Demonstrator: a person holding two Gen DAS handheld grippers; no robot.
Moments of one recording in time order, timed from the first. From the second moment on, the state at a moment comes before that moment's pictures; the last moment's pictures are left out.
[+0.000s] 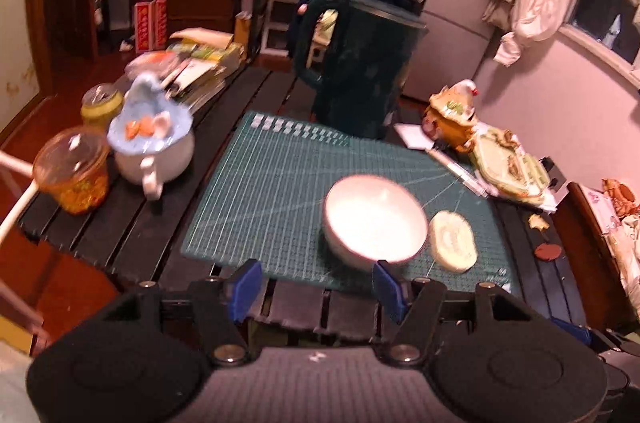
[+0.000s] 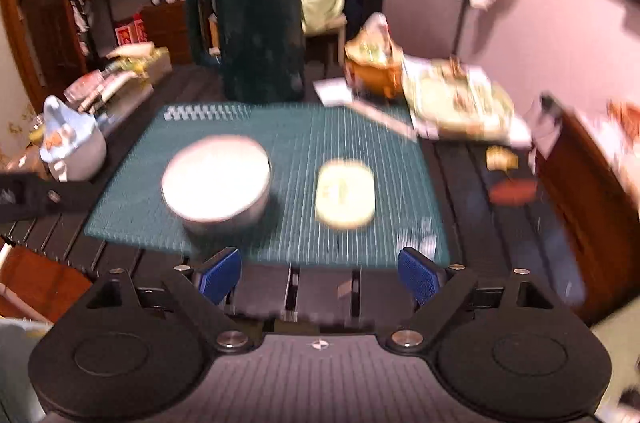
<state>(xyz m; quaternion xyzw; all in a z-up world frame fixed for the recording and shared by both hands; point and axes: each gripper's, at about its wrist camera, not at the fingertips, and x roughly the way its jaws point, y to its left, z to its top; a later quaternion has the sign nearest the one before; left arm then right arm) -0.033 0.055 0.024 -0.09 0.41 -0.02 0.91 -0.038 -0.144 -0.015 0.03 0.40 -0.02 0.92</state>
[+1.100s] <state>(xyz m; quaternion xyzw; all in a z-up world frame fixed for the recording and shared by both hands) -0.024 0.039 0.004 -0.04 0.46 -0.03 0.89 -0.039 -0.140 -0.027 0.02 0.40 -0.03 0.92</state>
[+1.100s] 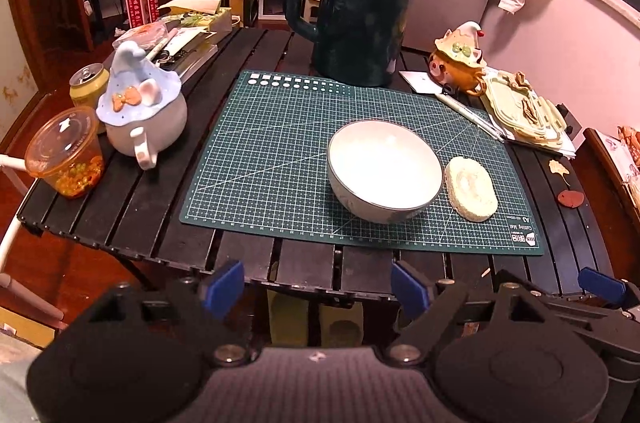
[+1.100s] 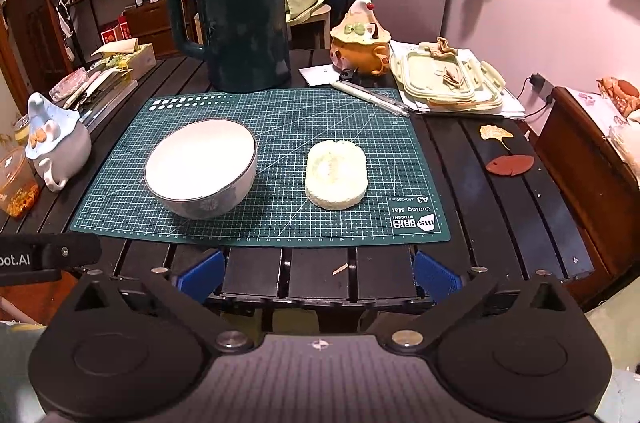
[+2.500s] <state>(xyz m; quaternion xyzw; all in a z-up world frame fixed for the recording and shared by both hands) -0.023 0.040 0.007 -0.03 0.45 -0.02 0.89 -0.040 -0.140 -0.021 0.03 0.37 -0.03 0.93</state>
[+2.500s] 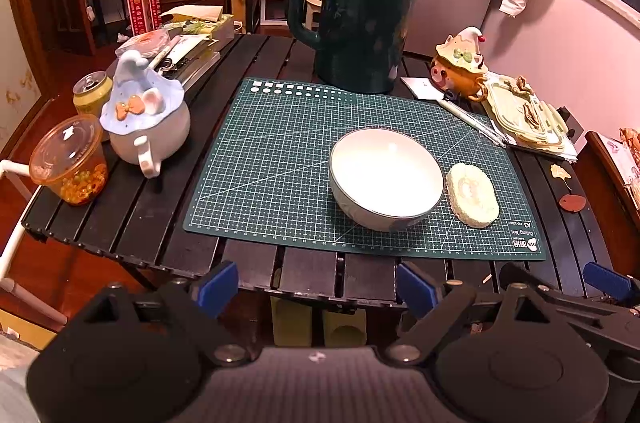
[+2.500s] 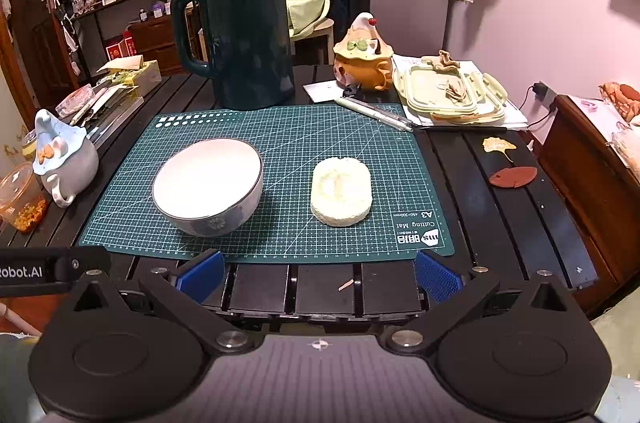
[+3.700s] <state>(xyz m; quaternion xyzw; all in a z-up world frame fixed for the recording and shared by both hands) -0.024 0.037 0.008 -0.03 0.45 -0.03 0.89 -0.040 -0.139 -0.024 0.03 0.38 -0.02 0.92</state>
